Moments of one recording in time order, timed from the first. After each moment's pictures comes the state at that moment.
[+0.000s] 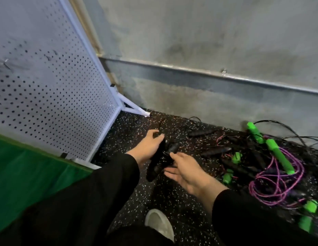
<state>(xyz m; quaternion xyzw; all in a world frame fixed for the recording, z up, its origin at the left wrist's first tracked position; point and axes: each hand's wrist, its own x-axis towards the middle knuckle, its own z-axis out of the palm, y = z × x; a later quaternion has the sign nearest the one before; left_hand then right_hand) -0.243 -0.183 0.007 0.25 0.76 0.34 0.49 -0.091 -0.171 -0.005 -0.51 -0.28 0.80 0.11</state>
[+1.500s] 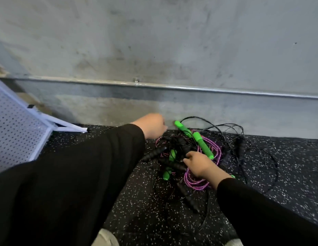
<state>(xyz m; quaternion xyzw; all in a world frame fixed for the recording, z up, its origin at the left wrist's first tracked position) -0.041 -0.015 0.090 0.70 0.67 -0.03 0.26 0.172 -0.045 -0.017 -0.62 -0.68 0.37 -0.10</state>
